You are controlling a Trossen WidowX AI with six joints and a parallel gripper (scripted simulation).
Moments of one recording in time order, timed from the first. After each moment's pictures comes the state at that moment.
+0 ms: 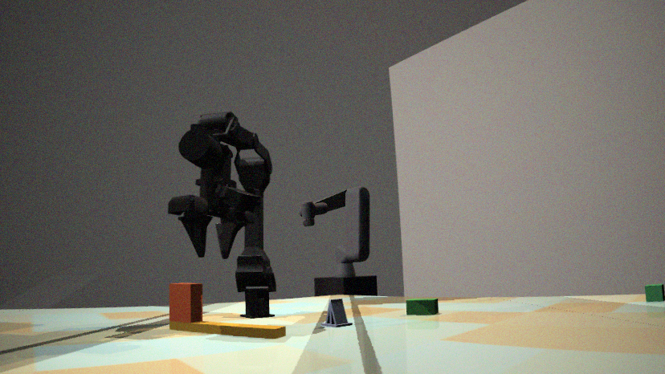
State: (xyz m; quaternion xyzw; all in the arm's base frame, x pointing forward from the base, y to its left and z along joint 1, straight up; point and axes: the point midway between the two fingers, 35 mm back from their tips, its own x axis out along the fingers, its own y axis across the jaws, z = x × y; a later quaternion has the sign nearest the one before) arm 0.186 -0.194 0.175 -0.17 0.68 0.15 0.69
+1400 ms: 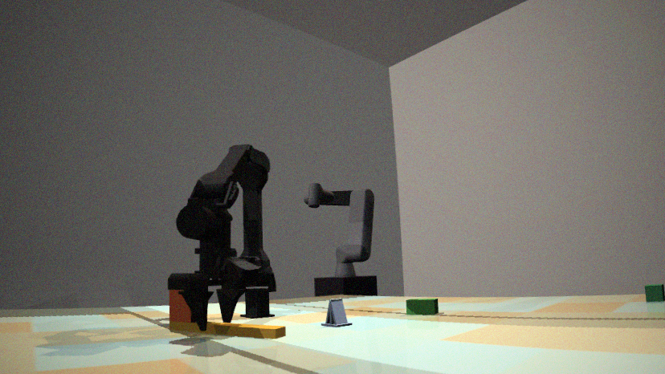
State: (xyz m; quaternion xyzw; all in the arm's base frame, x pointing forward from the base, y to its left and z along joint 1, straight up) arm 0.185 -0.193 0.047 -0.17 0.69 0.15 0.69
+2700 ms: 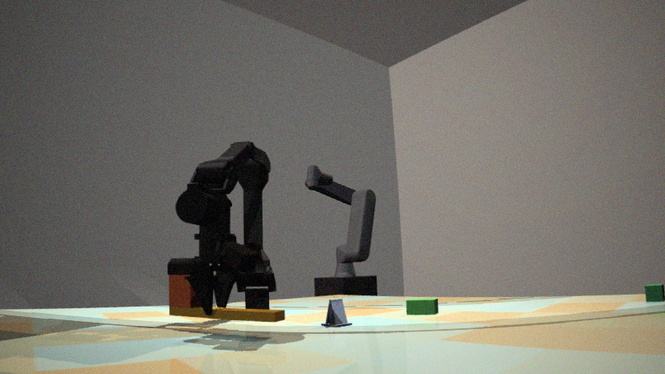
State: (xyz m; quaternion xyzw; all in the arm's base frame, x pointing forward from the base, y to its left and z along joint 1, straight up) arm 0.185 -0.193 0.074 -0.16 0.69 0.16 0.69
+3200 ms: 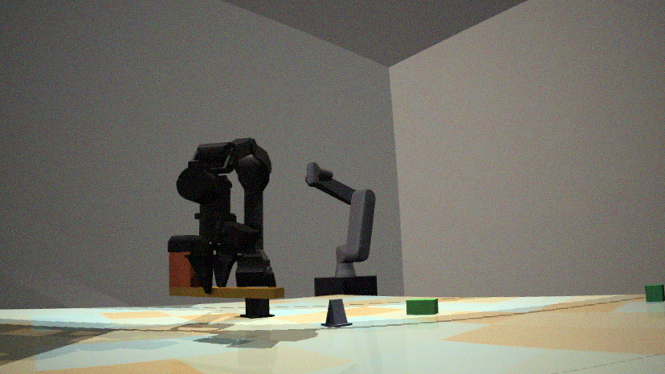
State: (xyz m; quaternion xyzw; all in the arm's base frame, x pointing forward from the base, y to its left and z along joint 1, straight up) arm 0.185 -0.192 0.112 -0.16 0.69 0.16 0.69
